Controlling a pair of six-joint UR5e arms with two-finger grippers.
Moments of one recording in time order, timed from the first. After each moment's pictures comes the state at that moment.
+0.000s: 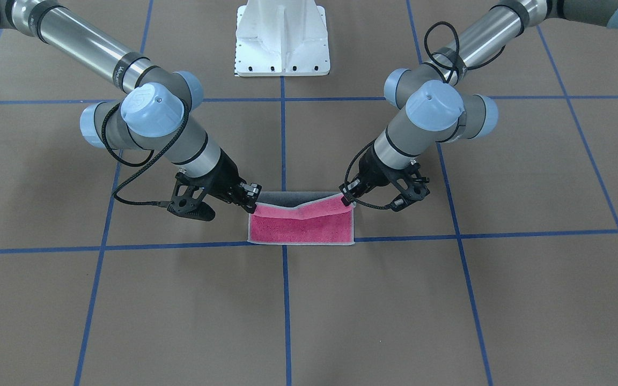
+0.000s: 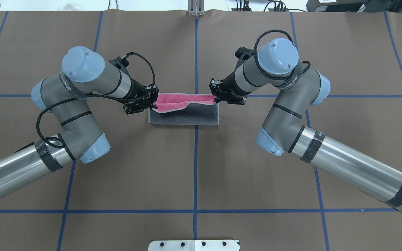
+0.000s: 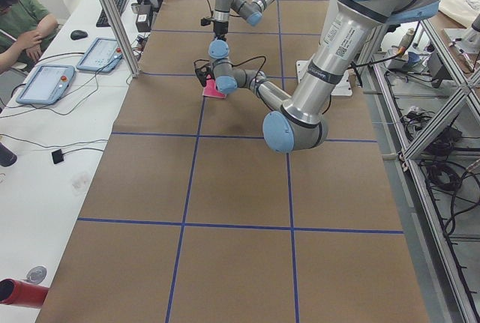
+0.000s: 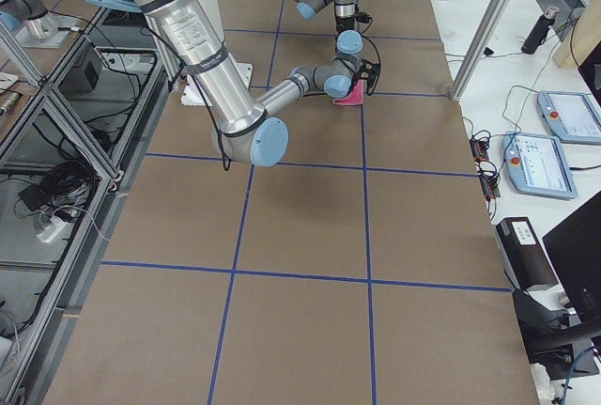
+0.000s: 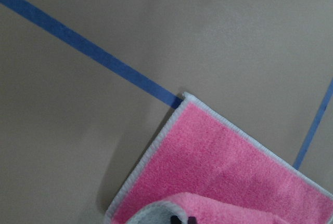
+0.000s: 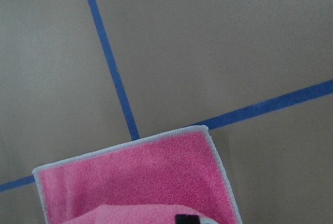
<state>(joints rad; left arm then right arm) -0.69 -2.17 -1.42 -2.21 -2.07 -1.78 0.68 -0.90 1.37 -0.95 2.05 1.61</state>
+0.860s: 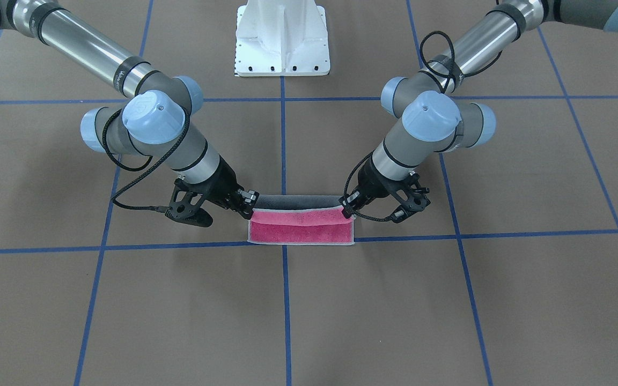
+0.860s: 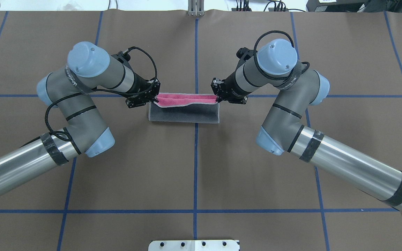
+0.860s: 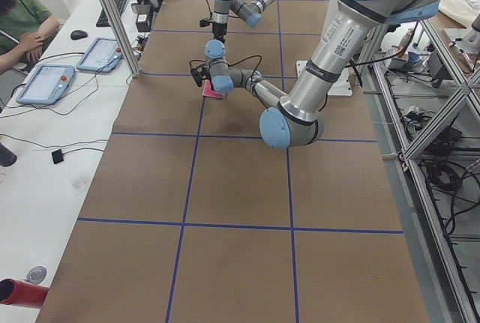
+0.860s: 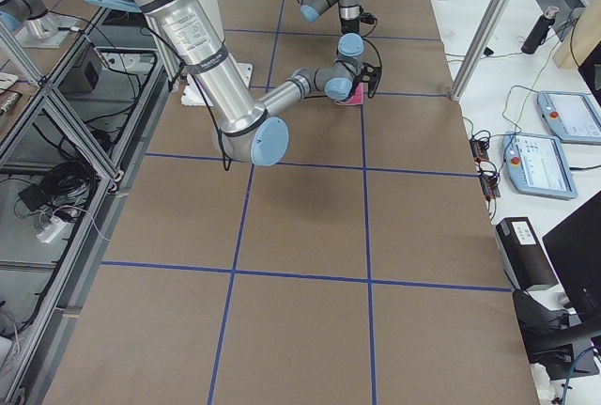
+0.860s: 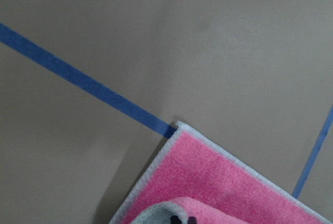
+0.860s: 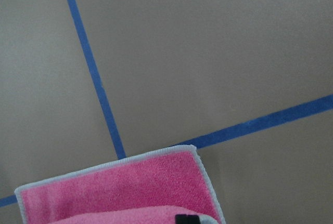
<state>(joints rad) -0.71 -2.21 -1.36 -2.22 -2.04 -1.77 0.68 -0.89 1.35 -0.95 2.04 1.61</state>
